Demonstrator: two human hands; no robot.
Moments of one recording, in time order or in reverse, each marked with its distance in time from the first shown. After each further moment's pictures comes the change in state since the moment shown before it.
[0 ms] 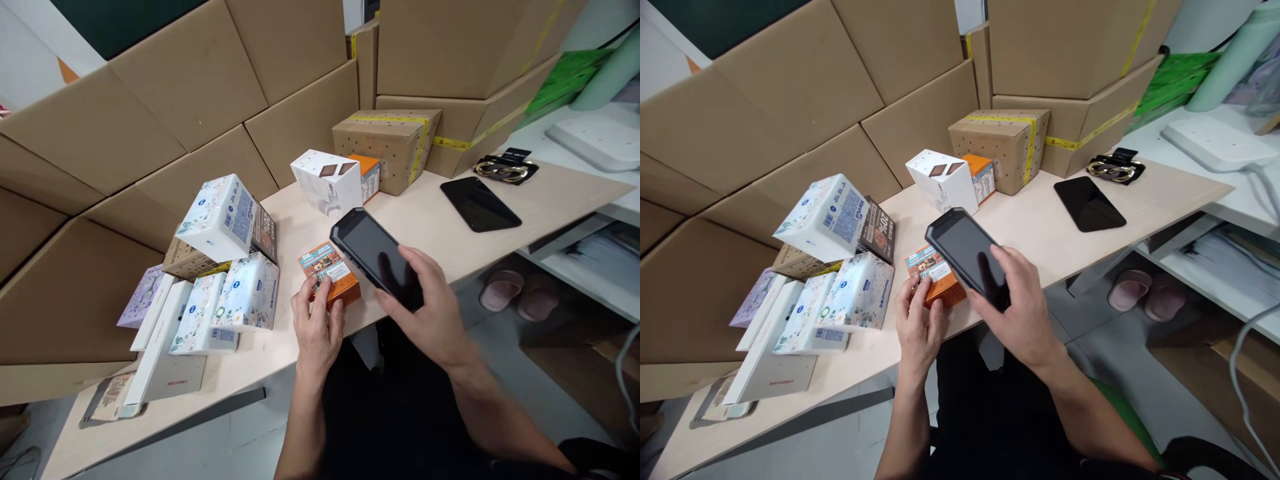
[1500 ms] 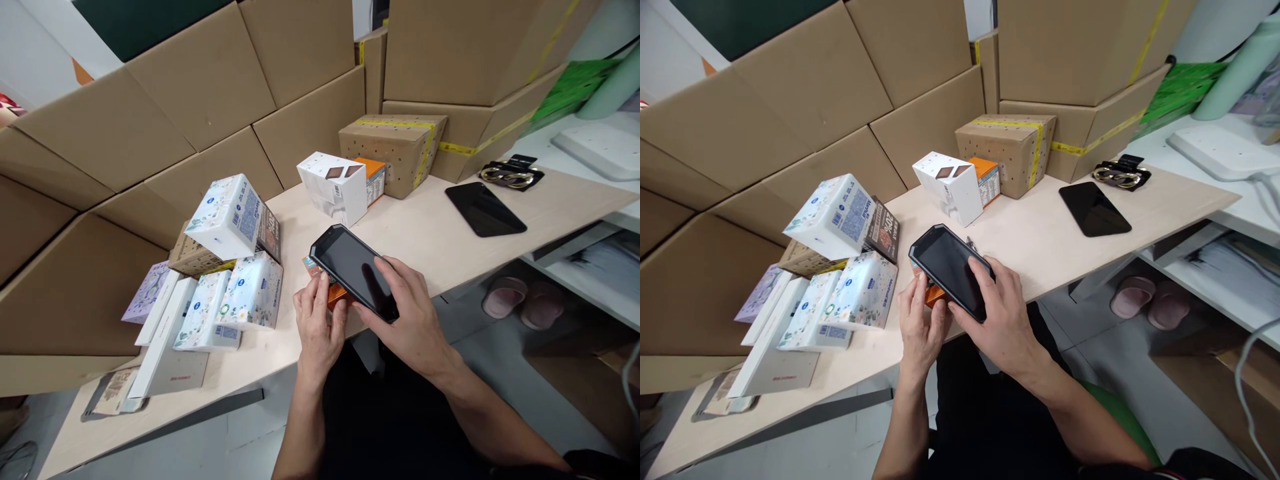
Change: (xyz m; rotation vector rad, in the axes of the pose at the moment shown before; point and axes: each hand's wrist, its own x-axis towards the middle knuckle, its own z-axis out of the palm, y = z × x) left_hand 0.005 -0.002 -0.003 -0.047 -0.005 0.026; right_hand -0.004 -0.020 0.018 -0.044 -0.043 -0.136
